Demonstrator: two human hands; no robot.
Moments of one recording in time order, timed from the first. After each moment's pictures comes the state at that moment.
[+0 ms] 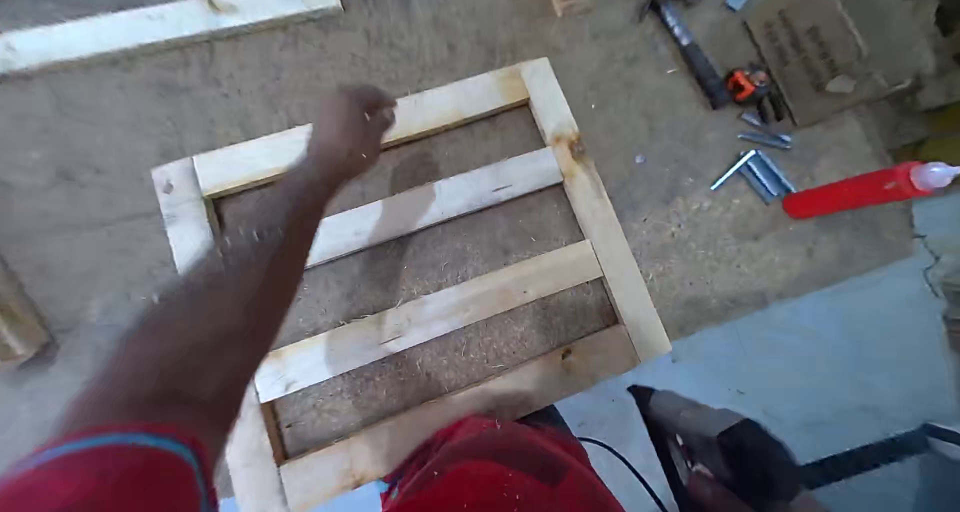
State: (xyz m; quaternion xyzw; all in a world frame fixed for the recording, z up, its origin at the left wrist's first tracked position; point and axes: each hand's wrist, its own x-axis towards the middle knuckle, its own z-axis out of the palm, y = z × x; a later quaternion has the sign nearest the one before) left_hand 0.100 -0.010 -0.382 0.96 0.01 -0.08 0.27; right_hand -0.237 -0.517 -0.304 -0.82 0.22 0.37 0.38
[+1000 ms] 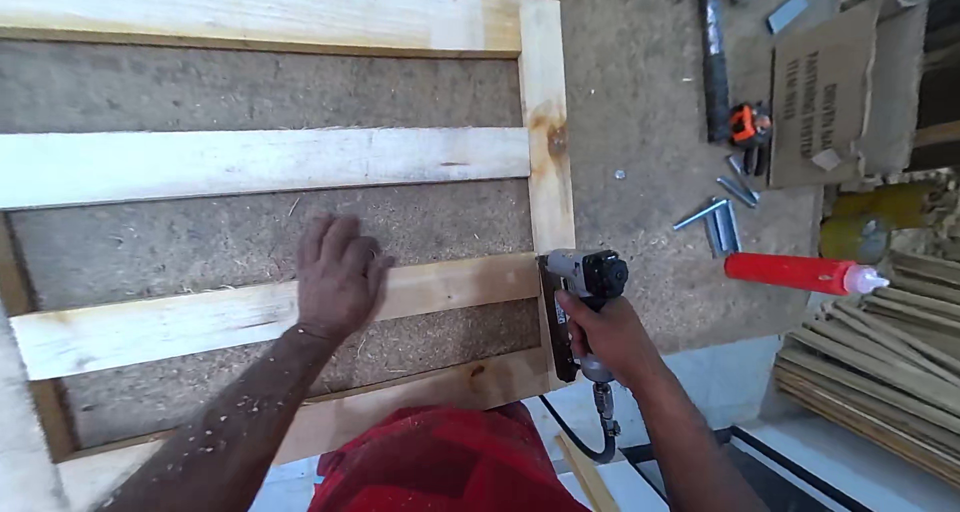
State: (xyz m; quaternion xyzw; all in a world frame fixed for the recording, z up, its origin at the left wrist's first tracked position) left_hand -0.095 -0.148 -0.547 0.98 0.06 -0.01 0.20; right_hand -0.002 -0.508 -0.422 -0.82 0.19 0.40 0.37
